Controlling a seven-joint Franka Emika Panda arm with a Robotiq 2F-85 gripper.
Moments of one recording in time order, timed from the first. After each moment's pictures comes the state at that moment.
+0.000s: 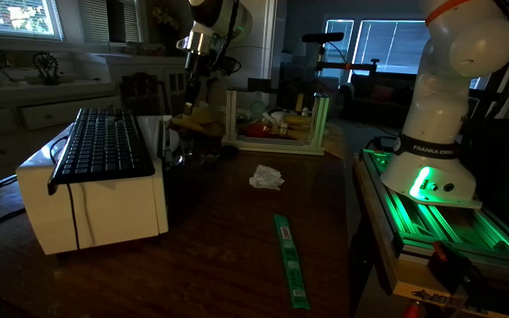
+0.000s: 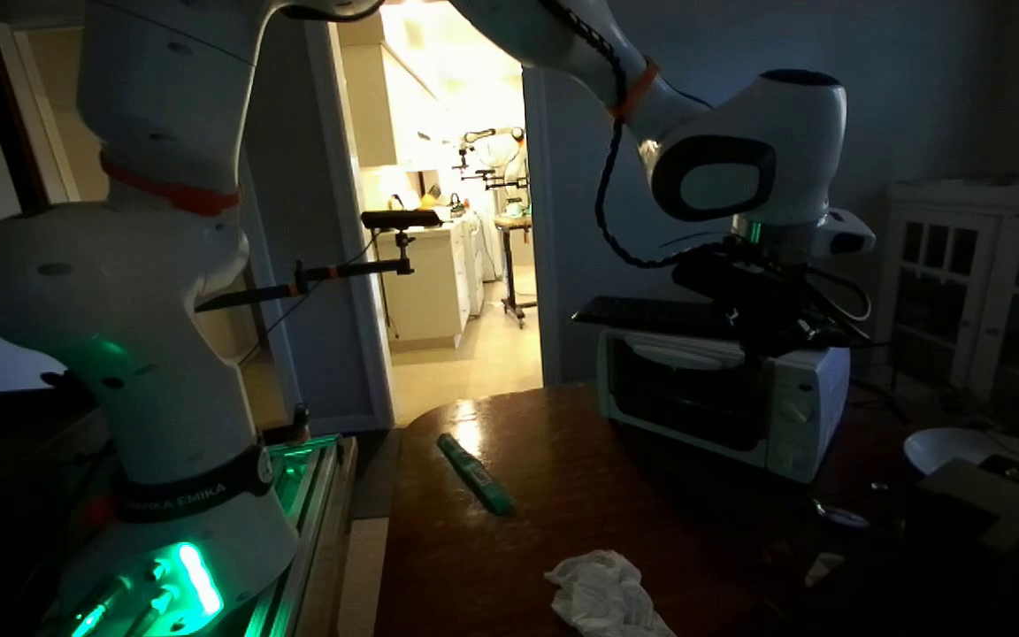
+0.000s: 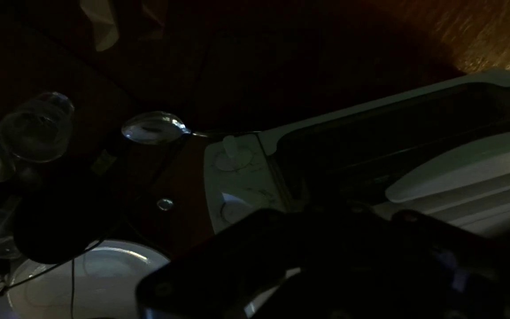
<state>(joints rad) -0.12 0.41 0.06 -1.93 0.41 2.44 -0.76</state>
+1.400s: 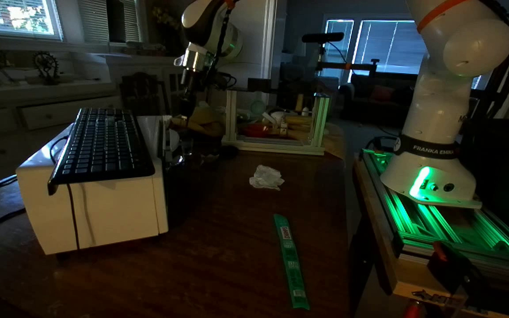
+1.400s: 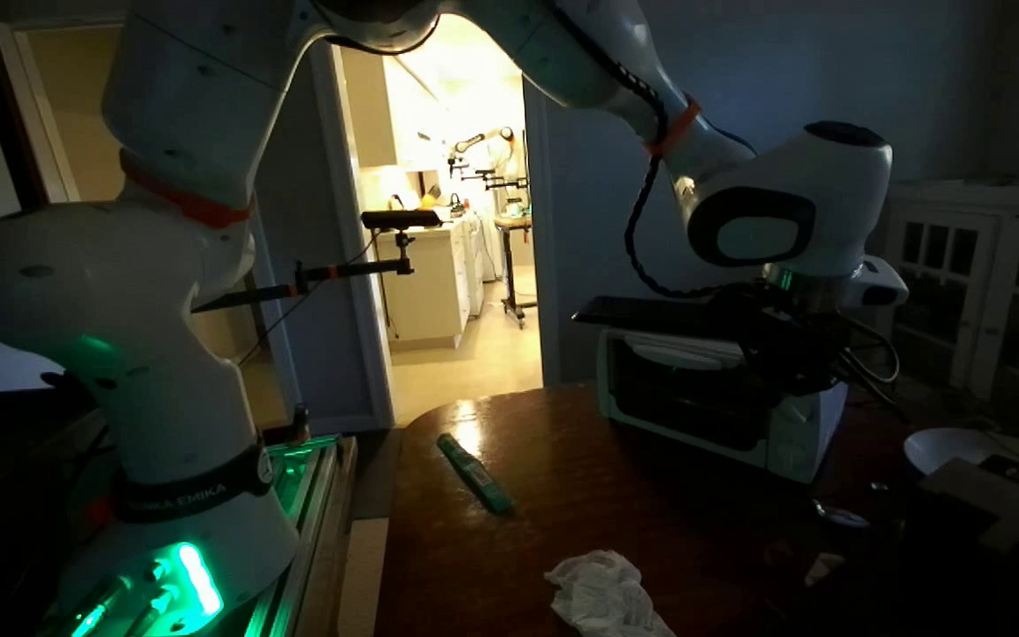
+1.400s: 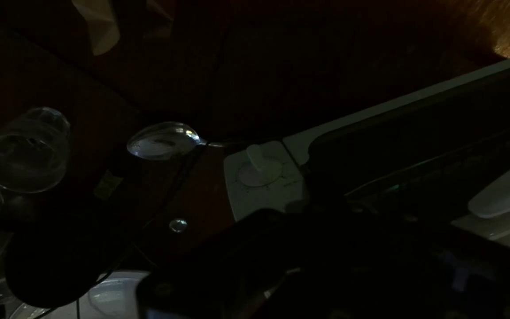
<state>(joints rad) -0.20 0.57 0.12 -1.80 0.41 2.45 -0.75</state>
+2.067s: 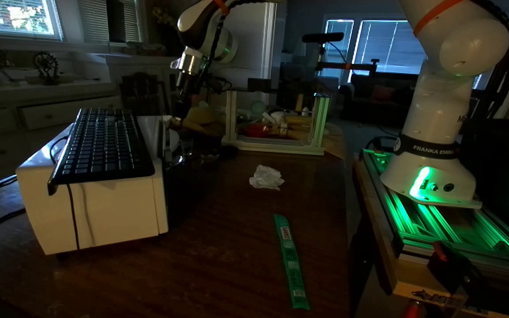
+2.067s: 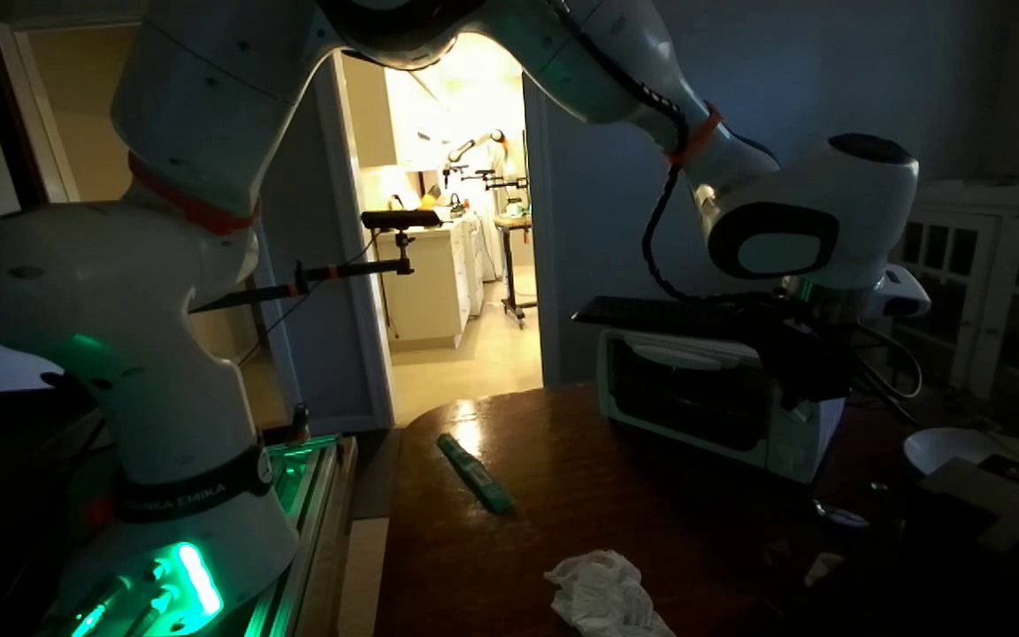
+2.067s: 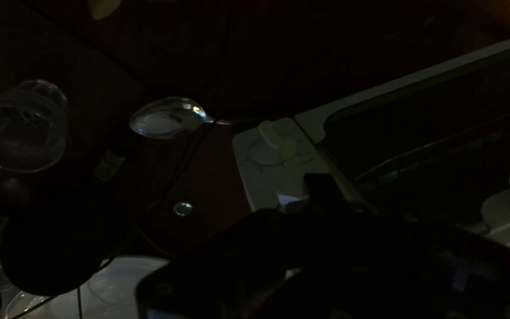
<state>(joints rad) -0.25 0.65 0.17 -1.71 0.41 2.45 -0.77</state>
